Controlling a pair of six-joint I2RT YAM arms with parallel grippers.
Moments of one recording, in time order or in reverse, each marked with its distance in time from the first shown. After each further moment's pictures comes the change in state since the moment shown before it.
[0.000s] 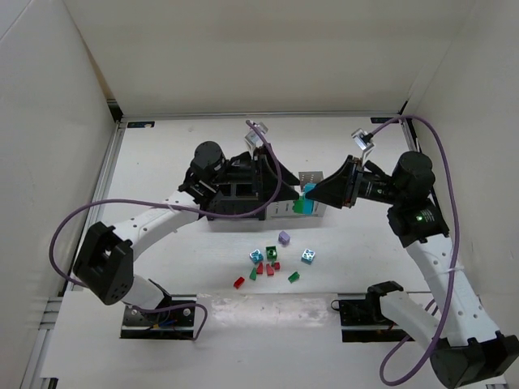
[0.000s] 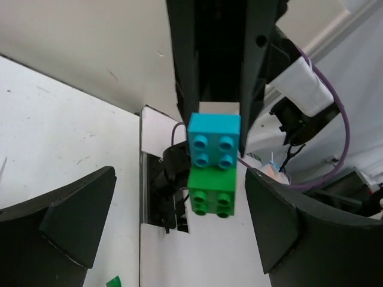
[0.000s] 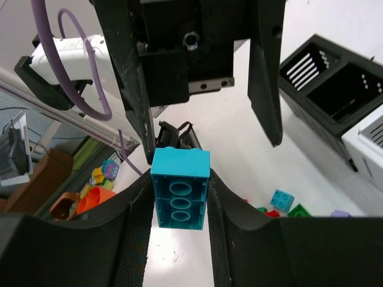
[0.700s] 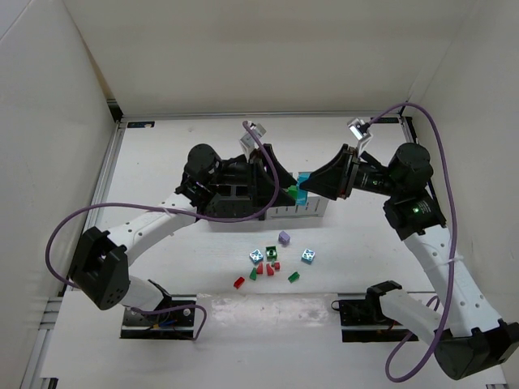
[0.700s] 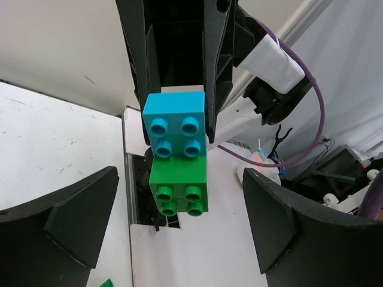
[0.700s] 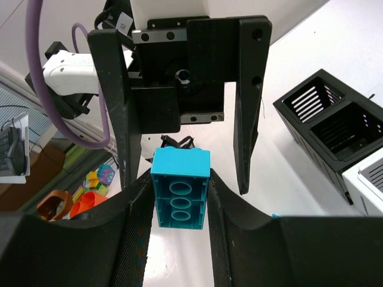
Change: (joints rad) left arm -0.011 -0.041 -0.011 0.098 0.076 -0.045; right arm 0.066 0.071 0.085 0.089 0.044 0.008
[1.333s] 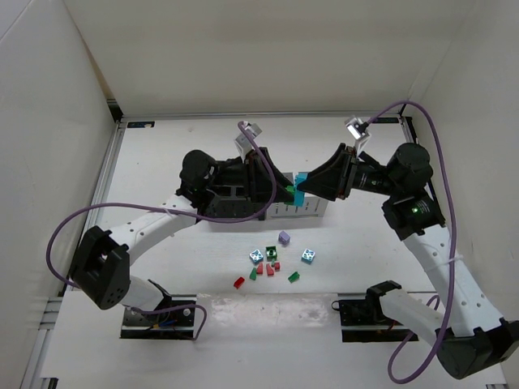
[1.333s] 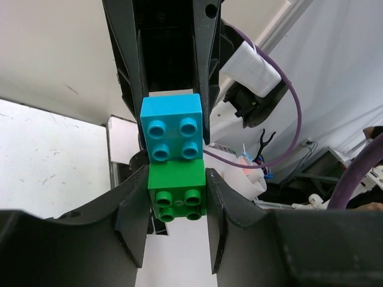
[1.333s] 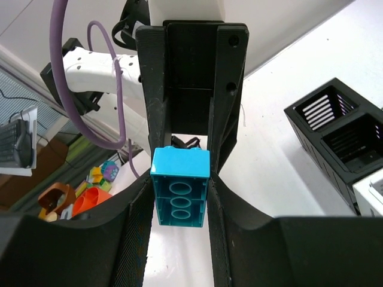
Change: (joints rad) left arm 0.007 0.002 -0.033 0.179 0.022 -0.136; right arm 0.029 0.005 0.013 0.047 -0.005 0.013
